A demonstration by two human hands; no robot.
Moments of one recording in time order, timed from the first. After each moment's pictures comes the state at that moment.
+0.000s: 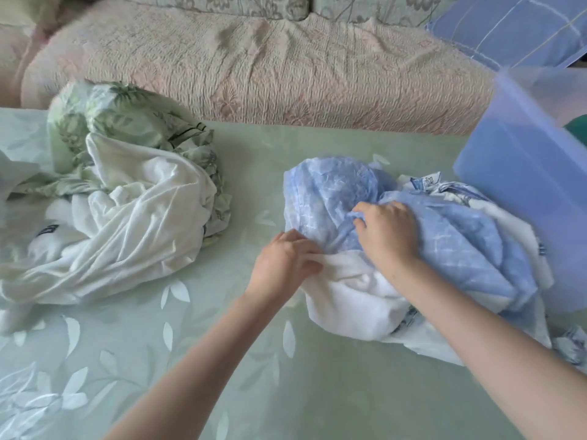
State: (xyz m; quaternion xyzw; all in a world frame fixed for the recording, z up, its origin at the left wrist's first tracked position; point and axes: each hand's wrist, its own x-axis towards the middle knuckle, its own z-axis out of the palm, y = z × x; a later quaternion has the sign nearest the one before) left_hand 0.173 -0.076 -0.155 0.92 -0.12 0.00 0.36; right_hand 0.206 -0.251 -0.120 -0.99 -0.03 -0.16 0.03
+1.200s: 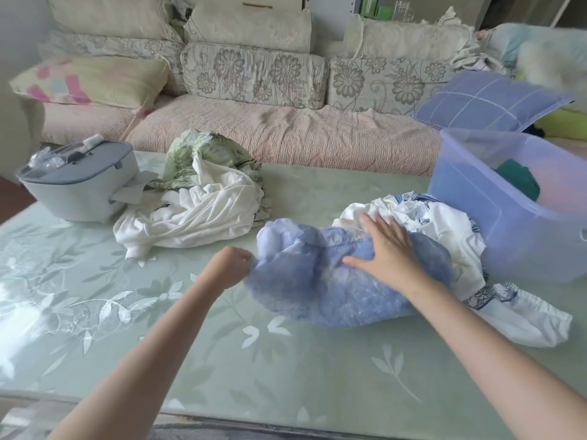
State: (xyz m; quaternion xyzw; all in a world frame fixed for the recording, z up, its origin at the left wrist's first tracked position) left_hand 0.027 0.040 -0.099 0.90 0.07 -0.09 0.41; right_hand 0.038 -0.241 -0.073 -0.98 -0.09 -0.06 0.14
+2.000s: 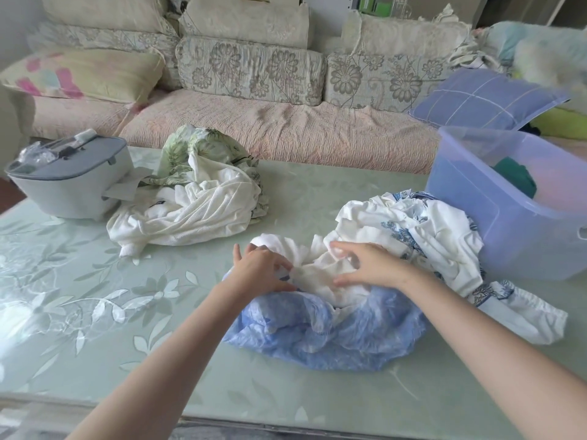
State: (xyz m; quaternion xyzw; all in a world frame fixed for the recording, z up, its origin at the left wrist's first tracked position) left_hand 0.025 -0.004 -0.099 0.98 -0.06 -0.09 0.18; right_hand 0.038 -0.229 -0.067 -0.96 -0.14 0.16 0.17
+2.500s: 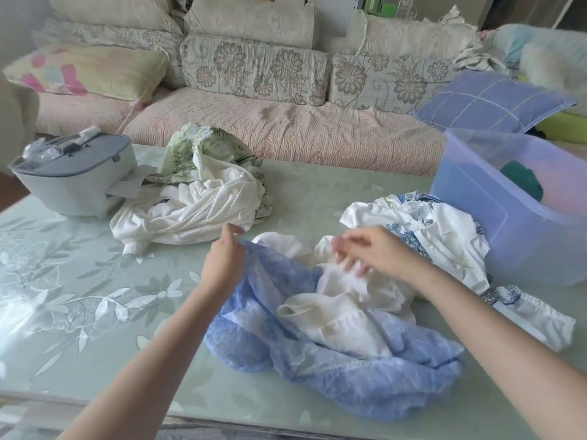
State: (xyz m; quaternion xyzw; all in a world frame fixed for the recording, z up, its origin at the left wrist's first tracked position) left_hand 0.030 0.036 -0.105 0.90 0.12 0.09 0.41; right_hand 0.033 -0.216 -0.046 -0.88 -0.14 0.13 0.43
